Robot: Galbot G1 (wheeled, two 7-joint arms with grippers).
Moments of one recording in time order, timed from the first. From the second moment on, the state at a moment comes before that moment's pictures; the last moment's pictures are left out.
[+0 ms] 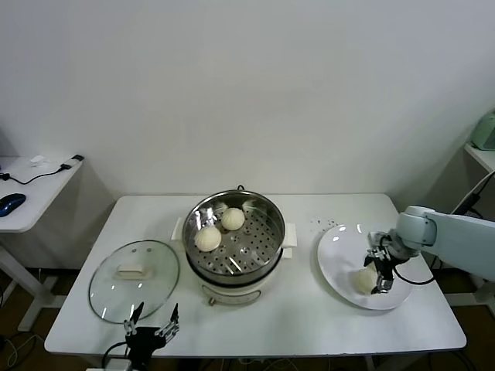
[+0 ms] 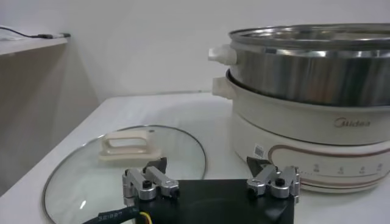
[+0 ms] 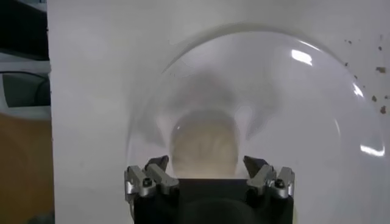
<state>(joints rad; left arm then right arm) 1.77 -1.47 -0.58 -2.03 -0.08 0.15 -0.01 0.38 0.62 -1.55 1.31 0.41 -0.29 -0.84</state>
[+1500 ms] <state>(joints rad) 1.79 -1.48 -0.54 -2.05 -0.05 0.14 -0.01 0.87 1.26 -1.60 1.41 0.30 0.25 -1.03</state>
